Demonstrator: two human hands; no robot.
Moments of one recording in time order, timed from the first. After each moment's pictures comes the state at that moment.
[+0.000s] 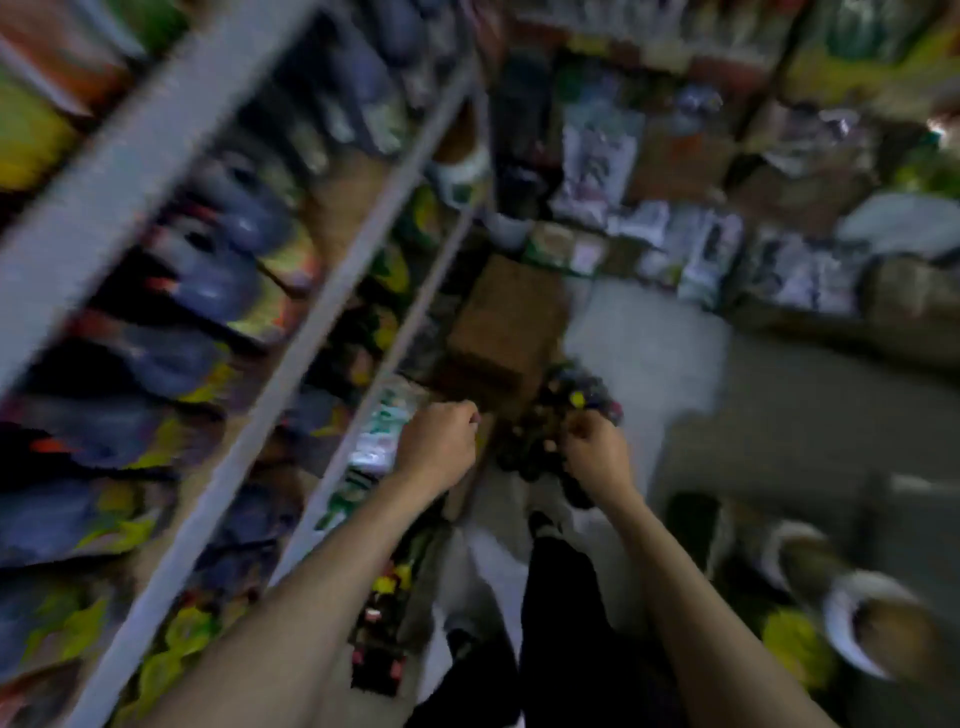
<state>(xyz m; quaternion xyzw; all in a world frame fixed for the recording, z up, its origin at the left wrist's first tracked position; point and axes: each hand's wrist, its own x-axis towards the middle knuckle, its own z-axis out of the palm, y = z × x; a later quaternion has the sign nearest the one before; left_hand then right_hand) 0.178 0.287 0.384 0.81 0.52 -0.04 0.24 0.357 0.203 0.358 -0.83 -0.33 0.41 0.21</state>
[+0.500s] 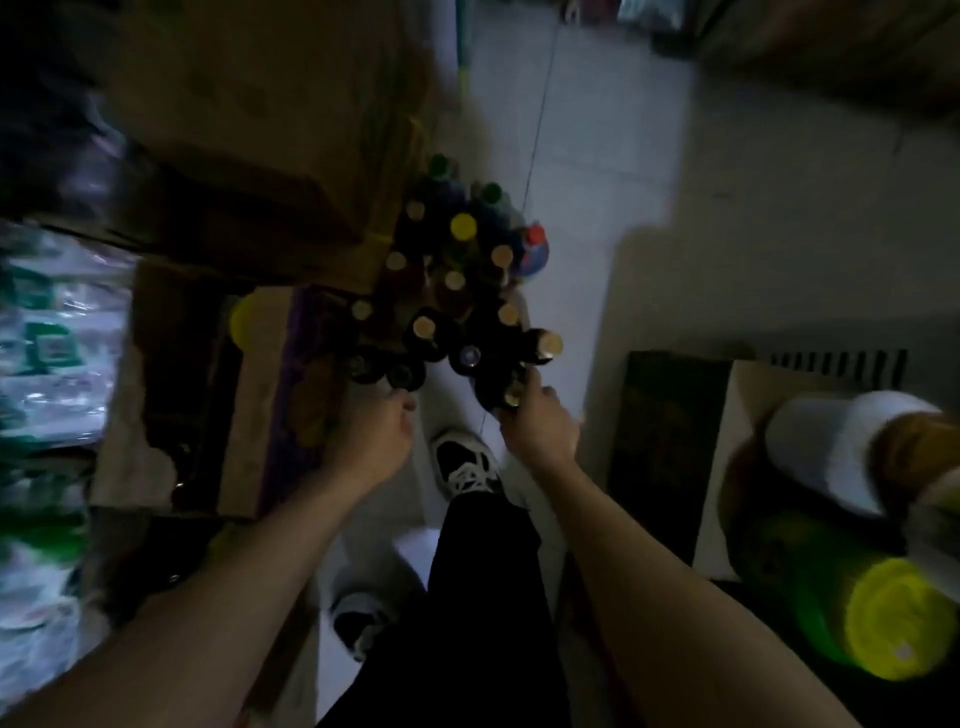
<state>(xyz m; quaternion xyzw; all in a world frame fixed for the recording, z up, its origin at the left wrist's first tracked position) 0.264 0.227 -0.107 0.74 0.48 -0.22 0.42 0.433 0.120 -0.128 -0.87 -0.26 0.42 0.01</state>
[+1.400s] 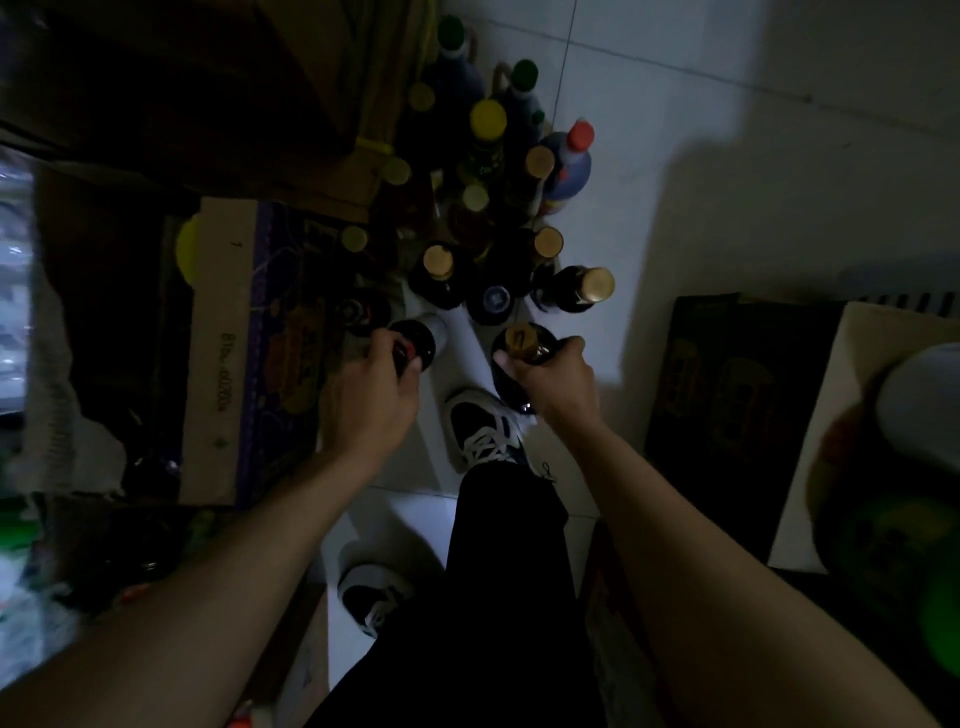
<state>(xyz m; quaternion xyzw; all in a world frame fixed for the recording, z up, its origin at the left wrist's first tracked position) 0.241 0.215 -0.181 0.78 0.53 -0.07 0.32 0.421 0.110 -0.228 -0.87 -0.09 0.46 0.16</state>
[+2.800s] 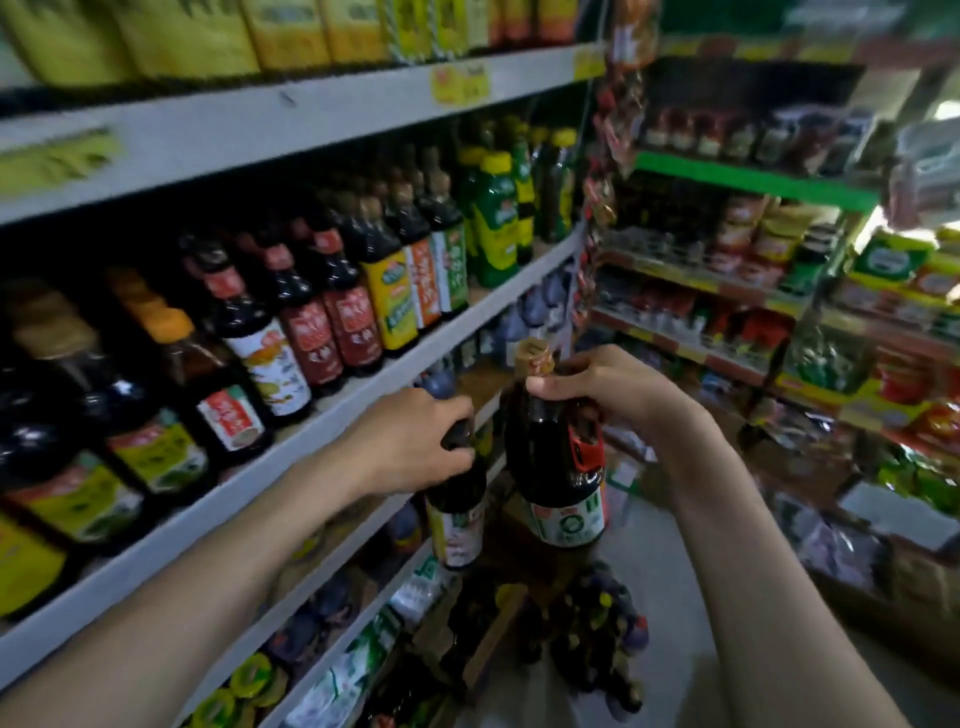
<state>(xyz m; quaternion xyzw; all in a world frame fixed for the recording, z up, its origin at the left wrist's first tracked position) 0.034 0.223 0.738 0.89 0.45 0.04 0.08 0.293 0.243 0.748 -0.55 -0.60 0.51 0.29</state>
